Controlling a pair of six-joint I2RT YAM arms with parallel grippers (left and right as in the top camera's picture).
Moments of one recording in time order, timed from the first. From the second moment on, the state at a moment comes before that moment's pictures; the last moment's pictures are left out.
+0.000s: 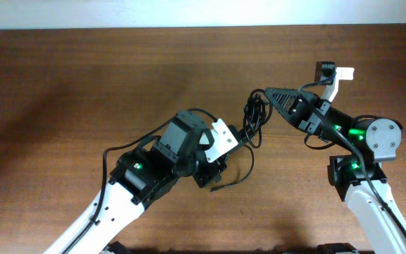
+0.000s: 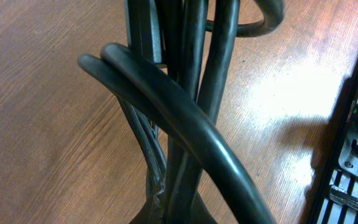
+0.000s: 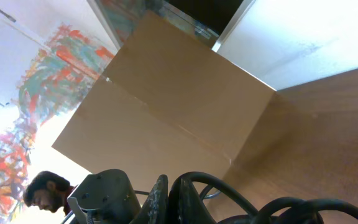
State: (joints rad) left arm -0.68 1.22 1.10 -0.72 0.28 0.24; right arm 0.05 1.18 0.70 0.88 -1.03 1.37
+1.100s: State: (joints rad) left arm -0.68 1.22 1.10 -0.41 0.17 0.16; right arm -0.08 1.18 0.70 0.31 -1.11 1.14
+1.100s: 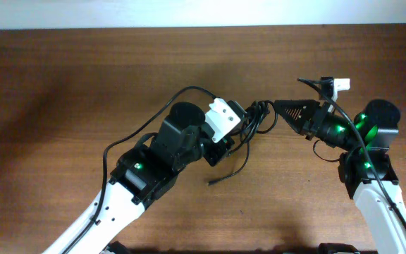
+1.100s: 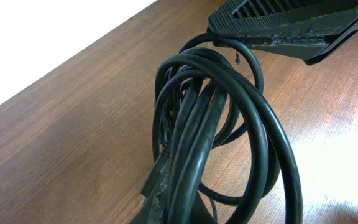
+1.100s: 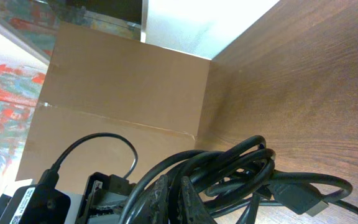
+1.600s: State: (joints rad) left arm -0.68 1.22 1.10 -0.36 0.17 0.16; right arm -0.08 1.18 0.70 0.31 -1.16 1.12
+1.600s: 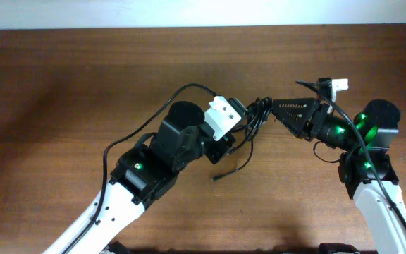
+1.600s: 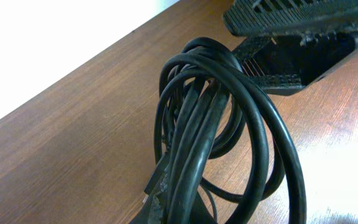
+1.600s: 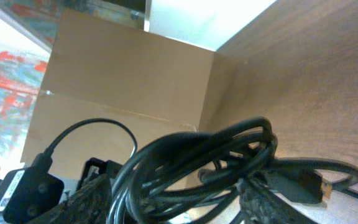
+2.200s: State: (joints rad) left arm -0.68 1.27 1.10 -0.29 0.30 0.13; right arm -0.08 1.18 0.70 0.31 -1.22 1.13
